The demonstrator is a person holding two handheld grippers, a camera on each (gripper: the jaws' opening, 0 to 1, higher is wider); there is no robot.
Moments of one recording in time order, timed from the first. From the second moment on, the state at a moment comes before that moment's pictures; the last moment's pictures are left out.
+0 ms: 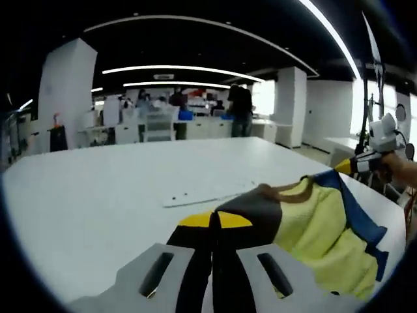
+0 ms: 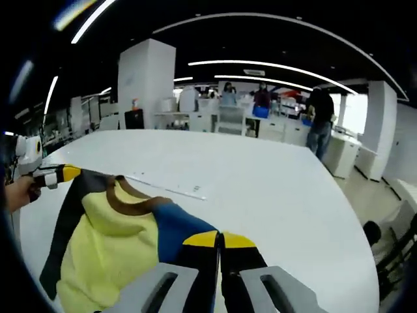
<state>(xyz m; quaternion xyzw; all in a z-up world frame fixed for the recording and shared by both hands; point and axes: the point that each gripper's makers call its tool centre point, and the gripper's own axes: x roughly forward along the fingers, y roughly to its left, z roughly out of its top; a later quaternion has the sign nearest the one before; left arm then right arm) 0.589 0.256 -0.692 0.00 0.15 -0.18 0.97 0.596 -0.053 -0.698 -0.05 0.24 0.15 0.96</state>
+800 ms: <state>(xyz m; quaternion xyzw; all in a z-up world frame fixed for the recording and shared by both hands) 0.621 0.264 -0.772 0.04 0.24 -0.17 0.96 0.637 -0.051 -0.785 -0.02 0.33 0.14 0.93</state>
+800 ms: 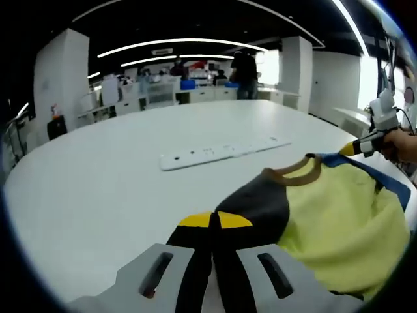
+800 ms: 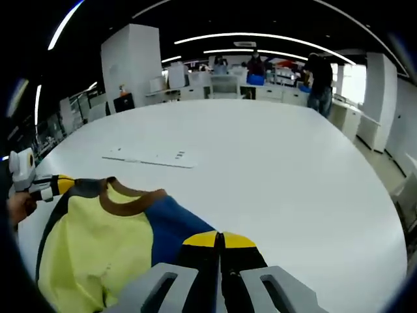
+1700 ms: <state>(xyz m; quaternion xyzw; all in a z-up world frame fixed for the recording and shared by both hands) 0.580 0.275 -0.733 0.02 0.23 -0.20 0.95 0.590 -0.006 -0.741 -0.04 0.33 0.28 0.90</state>
